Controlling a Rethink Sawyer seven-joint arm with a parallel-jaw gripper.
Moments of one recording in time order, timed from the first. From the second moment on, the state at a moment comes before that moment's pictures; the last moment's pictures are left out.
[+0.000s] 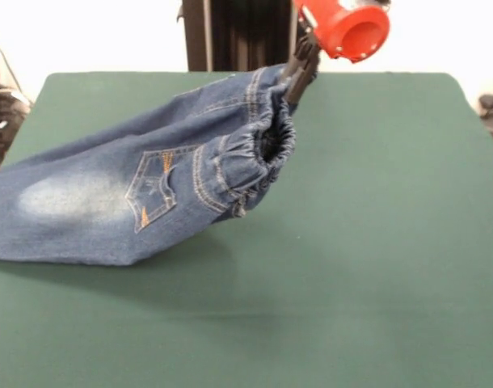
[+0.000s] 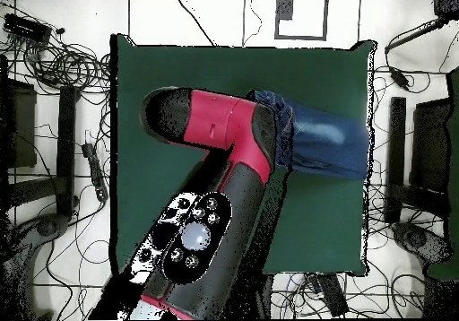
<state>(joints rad) 0.28 -0.36 -0.66 1.16 0.27 0.88 2.85</state>
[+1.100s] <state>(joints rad) 0.37 -0.22 -0.74 1.13 0.40 0.88 3.06</state>
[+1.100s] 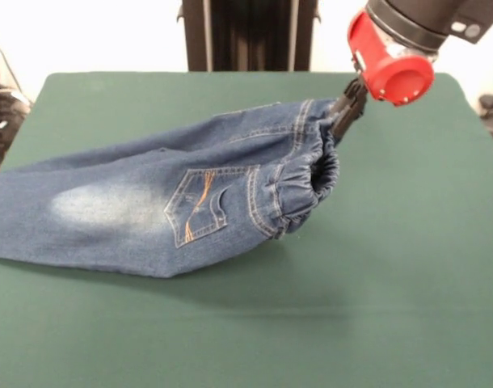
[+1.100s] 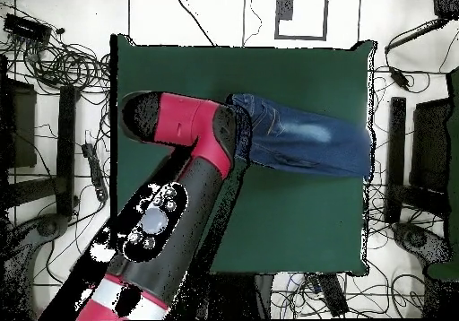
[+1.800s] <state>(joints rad) 0.40 -0.17 -0.79 1.04 0.46 0.88 3.16</state>
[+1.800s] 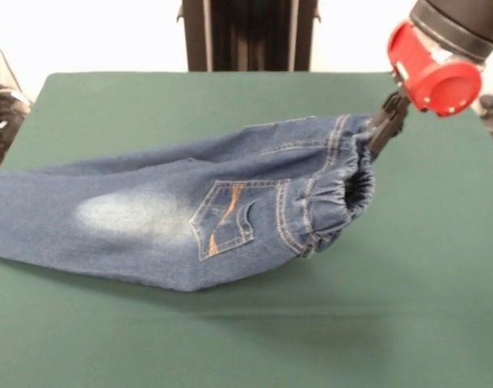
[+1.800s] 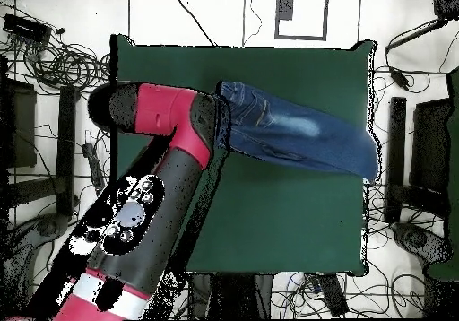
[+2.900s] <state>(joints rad) 0.41 -0.12 -0.81 0.91 0.55 0.92 3.25</state>
